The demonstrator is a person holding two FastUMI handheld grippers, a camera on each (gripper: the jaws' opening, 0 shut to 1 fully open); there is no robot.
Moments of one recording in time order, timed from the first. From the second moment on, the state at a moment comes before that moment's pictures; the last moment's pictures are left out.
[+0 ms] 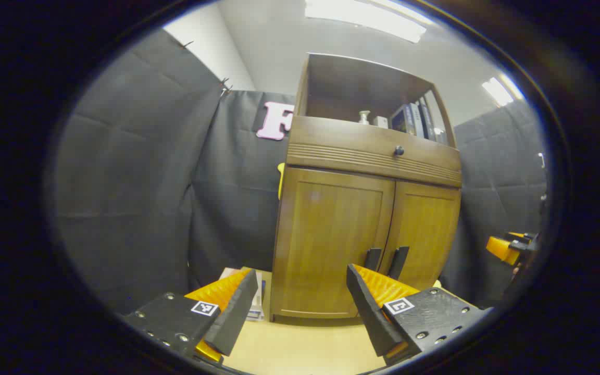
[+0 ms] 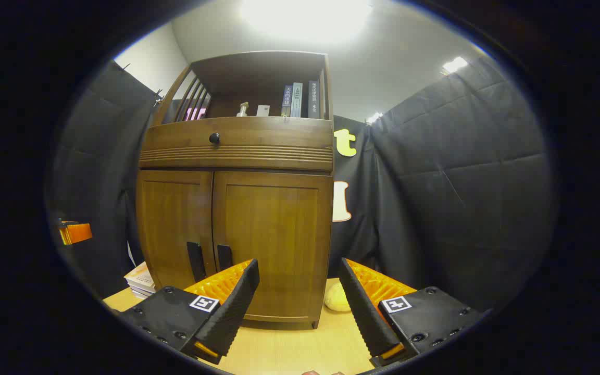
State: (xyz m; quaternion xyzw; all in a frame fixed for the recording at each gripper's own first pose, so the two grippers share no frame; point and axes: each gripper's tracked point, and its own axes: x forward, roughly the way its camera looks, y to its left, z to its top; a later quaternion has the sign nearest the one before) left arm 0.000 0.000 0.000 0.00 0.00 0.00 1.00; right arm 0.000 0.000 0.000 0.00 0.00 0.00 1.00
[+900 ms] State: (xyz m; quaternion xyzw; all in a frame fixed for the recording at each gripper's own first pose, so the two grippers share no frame) left arm -0.038 0.021 -0.025 0.00 0.03 0.01 1.00; right arm 0.004 0.047 0.002 0.00 0.02 0.04 1.00
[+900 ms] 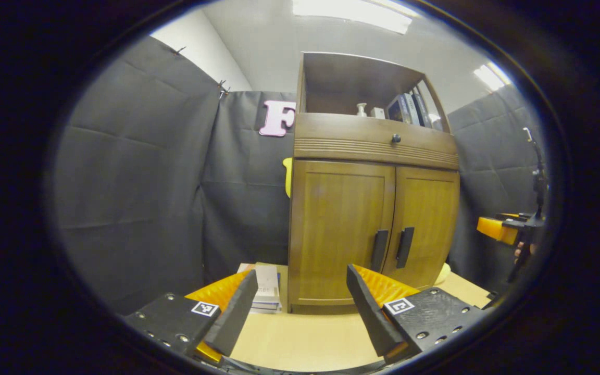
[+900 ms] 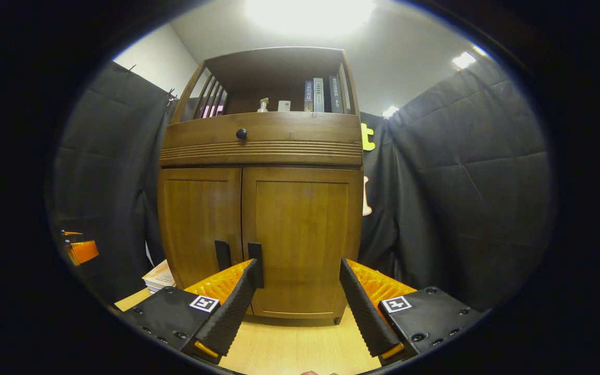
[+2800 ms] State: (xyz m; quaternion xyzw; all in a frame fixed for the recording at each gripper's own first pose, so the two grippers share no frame) left arm -0.022 0.054 -0.073 0.01 0.08 0.11 0.99; right arm 0.204 0.159 -0.086 -0.01 0.11 0.10 0.99
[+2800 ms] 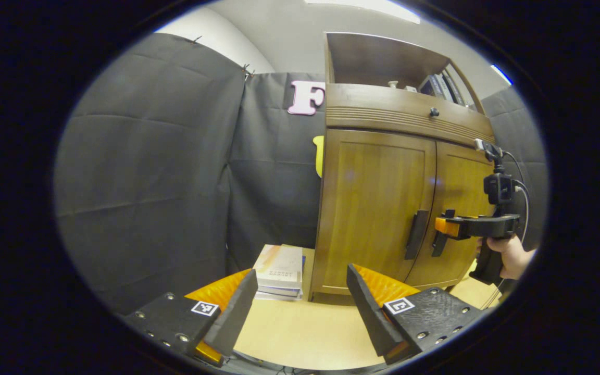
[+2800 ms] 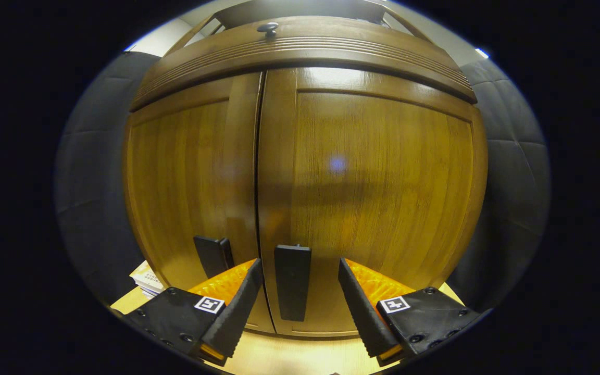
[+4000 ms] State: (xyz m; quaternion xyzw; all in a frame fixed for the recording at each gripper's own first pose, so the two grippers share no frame) left arm -0.008 0.004 -0.087 0.02 0.09 0.01 1.00; right arm 0.190 0.161 -0.092 0.01 0.11 0.13 0.98
